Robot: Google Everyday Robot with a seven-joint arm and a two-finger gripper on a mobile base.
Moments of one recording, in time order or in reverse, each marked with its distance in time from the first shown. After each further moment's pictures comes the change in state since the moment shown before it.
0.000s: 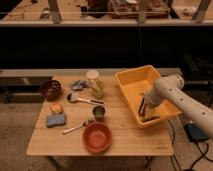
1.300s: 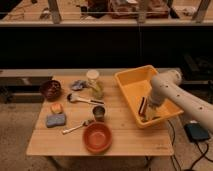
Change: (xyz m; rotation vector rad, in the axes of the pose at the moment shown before) arm -0.027 -0.032 -0.023 0.107 -0.205 0.488
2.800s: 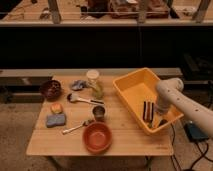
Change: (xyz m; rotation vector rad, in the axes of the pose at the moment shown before) arm -0.059 -0.004 0.073 0.152 -0.114 0.166
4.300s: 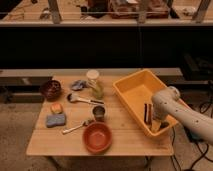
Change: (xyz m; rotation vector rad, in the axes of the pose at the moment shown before) arm 0.001 -0.006 0.019 -0.163 -0.003 -0.074
